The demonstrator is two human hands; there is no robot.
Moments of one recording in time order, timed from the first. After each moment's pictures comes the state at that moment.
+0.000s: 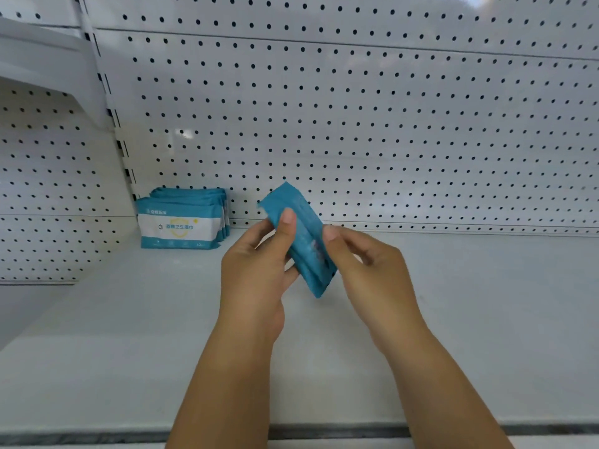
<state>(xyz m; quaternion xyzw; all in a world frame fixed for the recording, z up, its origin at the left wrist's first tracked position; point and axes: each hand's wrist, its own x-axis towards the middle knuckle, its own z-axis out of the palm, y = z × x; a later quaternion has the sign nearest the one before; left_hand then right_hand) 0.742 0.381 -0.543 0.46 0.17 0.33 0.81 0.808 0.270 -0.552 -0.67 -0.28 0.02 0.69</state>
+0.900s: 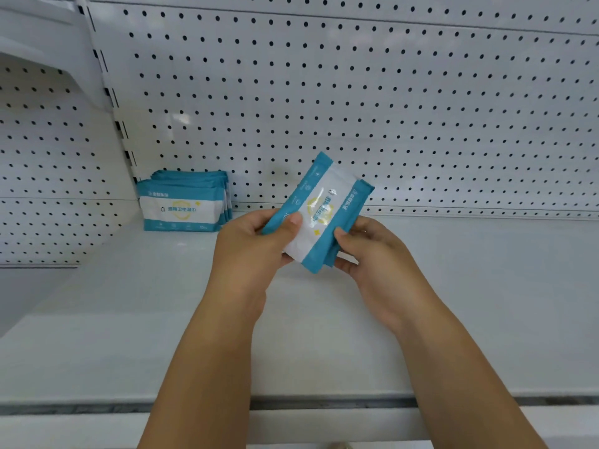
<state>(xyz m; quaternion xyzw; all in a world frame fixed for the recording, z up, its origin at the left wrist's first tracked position) 0.736 0.401 -0.548 0.59 0.20 0.30 0.72 0.821 0.269 -0.560 -0.60 -0.20 0.19 0.75</state>
